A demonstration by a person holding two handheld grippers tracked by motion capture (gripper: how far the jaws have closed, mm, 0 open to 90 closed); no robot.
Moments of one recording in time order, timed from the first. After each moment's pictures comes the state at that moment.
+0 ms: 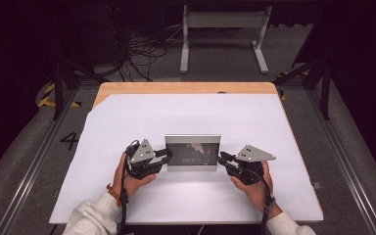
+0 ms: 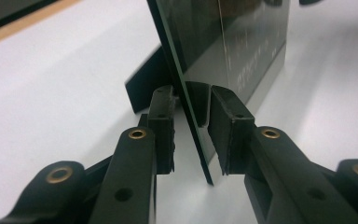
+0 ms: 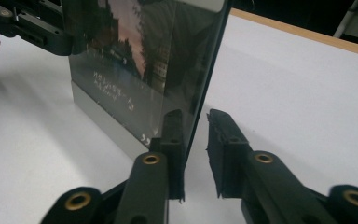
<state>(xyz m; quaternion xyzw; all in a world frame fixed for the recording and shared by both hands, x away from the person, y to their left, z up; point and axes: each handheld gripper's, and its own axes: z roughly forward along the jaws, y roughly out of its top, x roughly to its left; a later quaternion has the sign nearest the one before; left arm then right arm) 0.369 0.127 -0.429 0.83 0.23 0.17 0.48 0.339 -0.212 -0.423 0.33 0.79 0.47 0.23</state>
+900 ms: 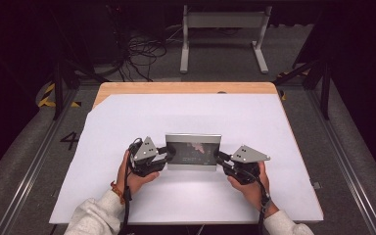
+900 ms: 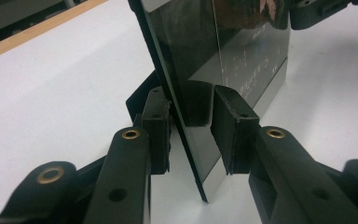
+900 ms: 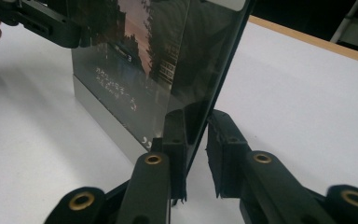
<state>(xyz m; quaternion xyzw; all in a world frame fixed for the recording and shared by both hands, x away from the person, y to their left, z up) 0.374 0.119 -0.430 0.83 0.22 0.17 0.48 0.341 -0.203 -0.427 0.32 0.79 0.46 0.24</state>
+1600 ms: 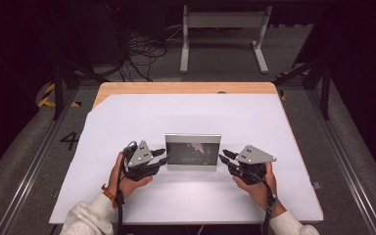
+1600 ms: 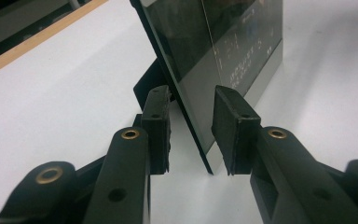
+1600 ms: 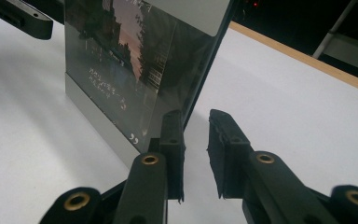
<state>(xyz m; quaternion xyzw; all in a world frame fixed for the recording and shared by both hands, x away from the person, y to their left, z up) 0.359 0.132 -0.423 0.85 0.20 0.19 0.45 0.334 -0.214 -0.413 0.30 0.80 0.44 0.27</state>
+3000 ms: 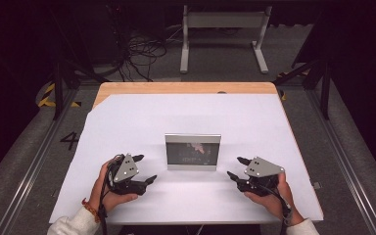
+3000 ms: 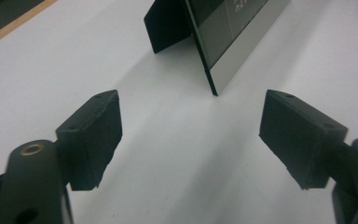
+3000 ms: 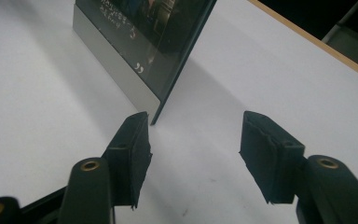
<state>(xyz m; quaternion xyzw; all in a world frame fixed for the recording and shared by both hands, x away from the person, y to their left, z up) 0.330 0.171 -0.439 0.86 0.22 0.21 0.41 0.310 -0.240 -0.421 0.26 0.84 0.38 0.28</state>
